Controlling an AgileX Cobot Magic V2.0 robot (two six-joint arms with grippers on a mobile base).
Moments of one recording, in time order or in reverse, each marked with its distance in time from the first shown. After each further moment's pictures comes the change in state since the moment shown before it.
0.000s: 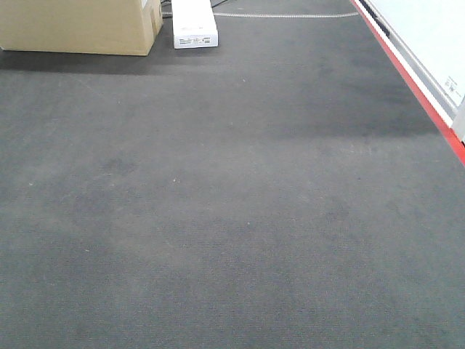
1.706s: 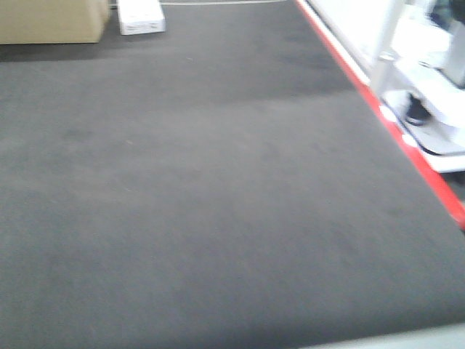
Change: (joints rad) left arm 0.000 0.000 0.000 0.000 0.000 0.000; right arm 0.000 0.000 0.000 0.001 0.003 0.000
